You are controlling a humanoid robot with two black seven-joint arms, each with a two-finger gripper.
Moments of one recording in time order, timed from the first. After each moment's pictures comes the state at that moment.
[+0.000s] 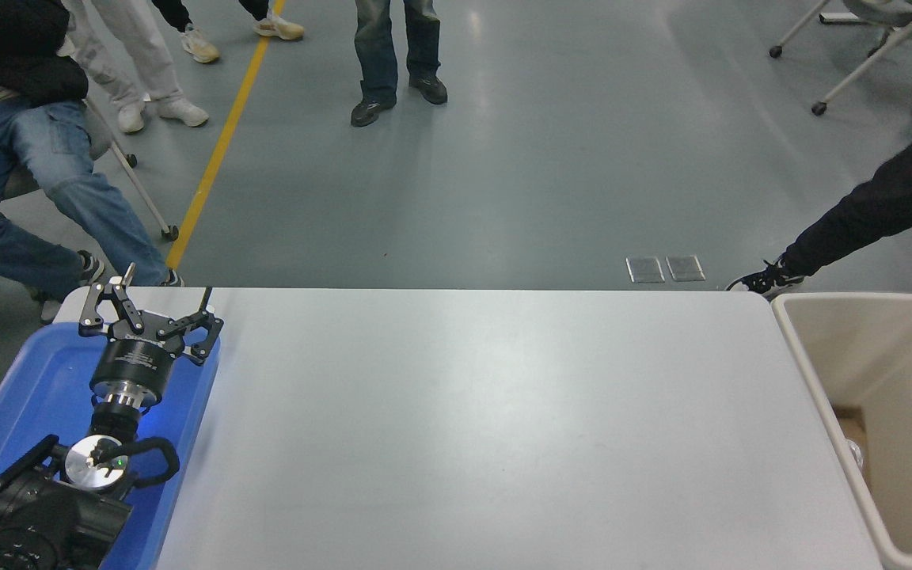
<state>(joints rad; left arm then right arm) -0.53 0.19 -1.22 -0.31 -0.11 -0.79 -0.17 0.96 -0.69 -0.77 0.53 -0.63 0.04 0.03</state>
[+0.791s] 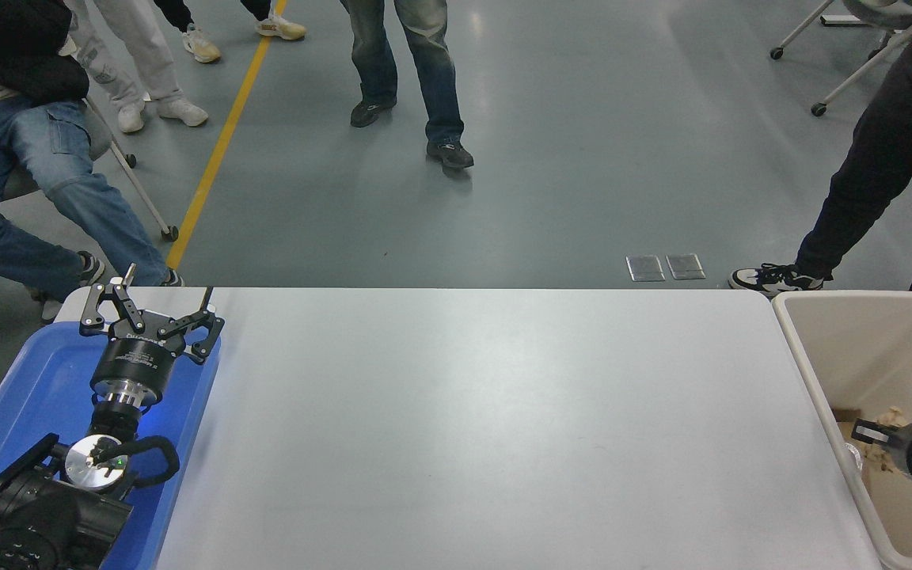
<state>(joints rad) -0.53 0.19 -1.22 -0.31 -0.11 -0.79 -0.17 0.70 -0.51 -0.56 0.35 -0.62 -0.03 0.02</state>
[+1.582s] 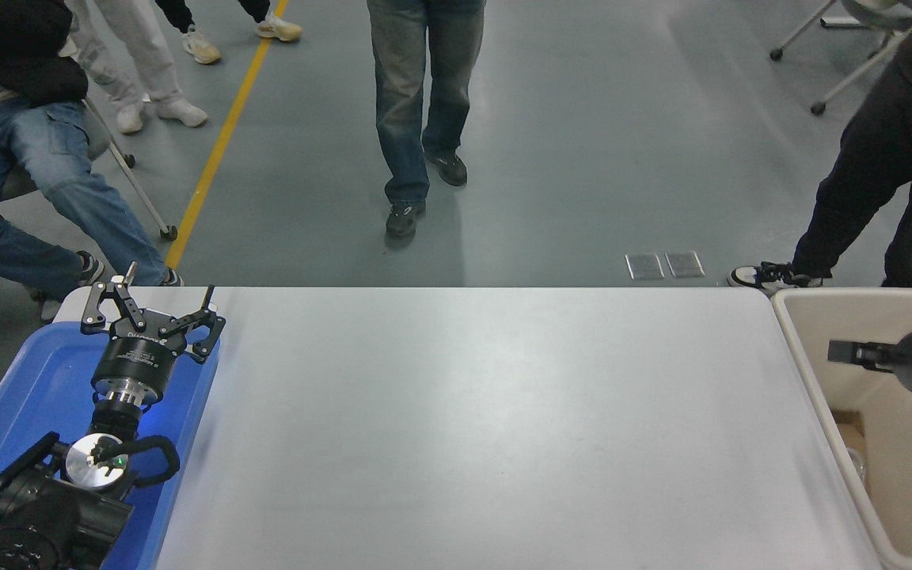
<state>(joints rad) -0.53 0.19 -1.22 -0.31 -0.10 -0.79 -0.17 1.63 -0.63 -1.21 1.12 -0.57 0.15 0.03</state>
